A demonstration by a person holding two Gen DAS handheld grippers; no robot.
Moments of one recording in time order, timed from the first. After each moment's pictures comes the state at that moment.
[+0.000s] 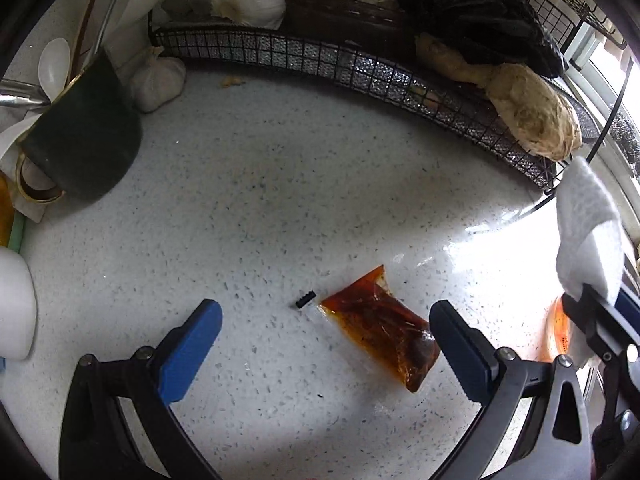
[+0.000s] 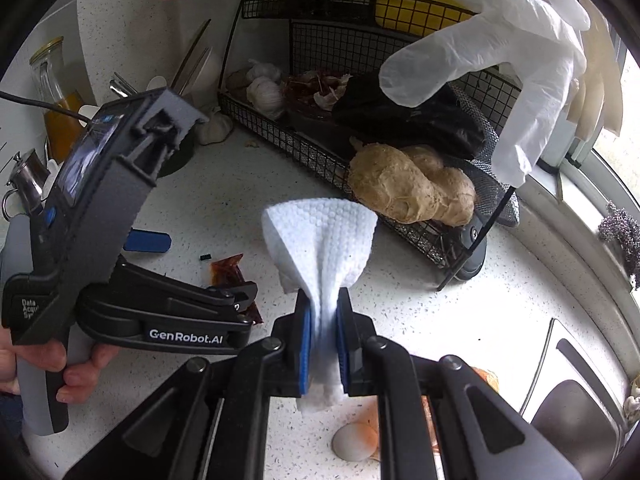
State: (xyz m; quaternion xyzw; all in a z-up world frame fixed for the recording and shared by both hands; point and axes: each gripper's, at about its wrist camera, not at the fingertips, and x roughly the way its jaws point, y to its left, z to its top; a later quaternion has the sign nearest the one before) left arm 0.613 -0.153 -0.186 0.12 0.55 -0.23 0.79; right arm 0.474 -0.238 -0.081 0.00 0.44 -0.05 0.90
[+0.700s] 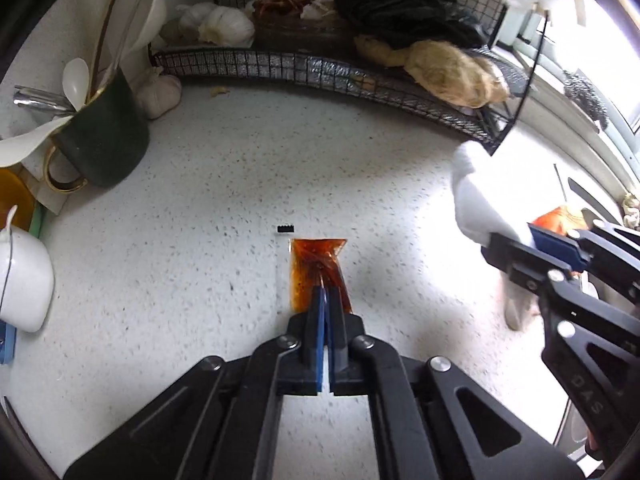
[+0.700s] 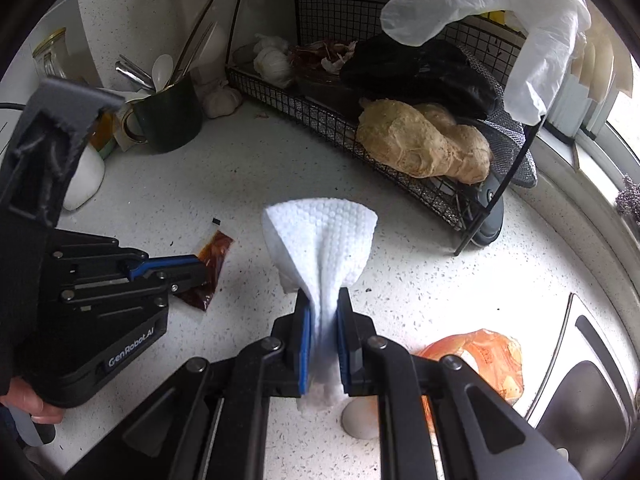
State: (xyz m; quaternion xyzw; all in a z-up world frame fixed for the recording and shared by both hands) left arm 0.543 -0.136 -0.159 0.15 0.51 -0.26 0.80; right arm 0.463 -0.234 -0.098 0.01 0.48 -0.03 0.88
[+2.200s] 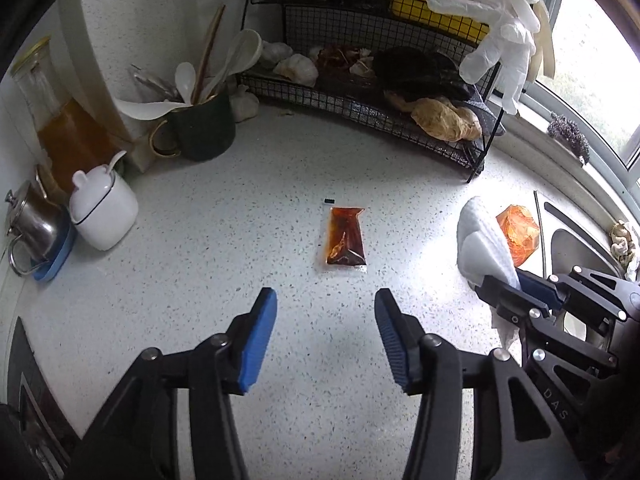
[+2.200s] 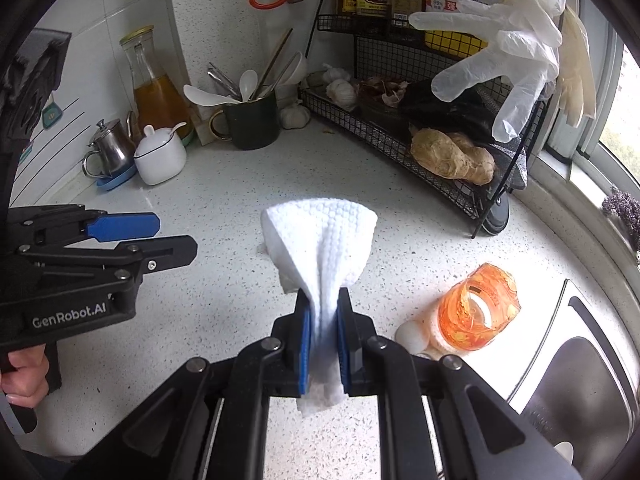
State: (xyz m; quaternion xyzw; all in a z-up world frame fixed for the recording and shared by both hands) left arm 0.480 -0.085 -0.093 0.11 0.49 -0.21 0.84; right arm 0.389 -0.199 -0.068 0.02 0.44 0.02 0.90
